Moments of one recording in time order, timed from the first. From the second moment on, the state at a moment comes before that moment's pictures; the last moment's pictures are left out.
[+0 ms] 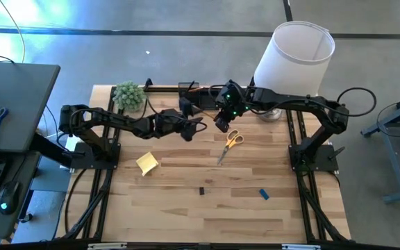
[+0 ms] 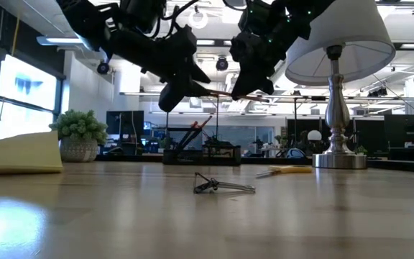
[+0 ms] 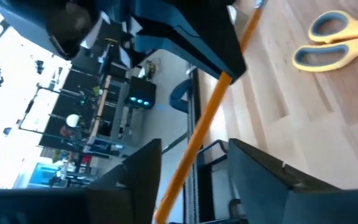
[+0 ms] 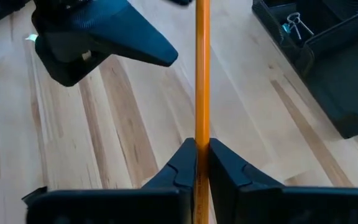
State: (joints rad) left arm 0.29 1.59 0.77 0.53 -0.37 1.02; right arm -0.39 1.62 1.26 -0.54 -0.25 0.15
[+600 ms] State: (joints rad) left arm 0.28 1.59 0.77 0.48 -0.42 0.96; right arm -0.31 1.62 1.26 -0.54 -0.30 0.23
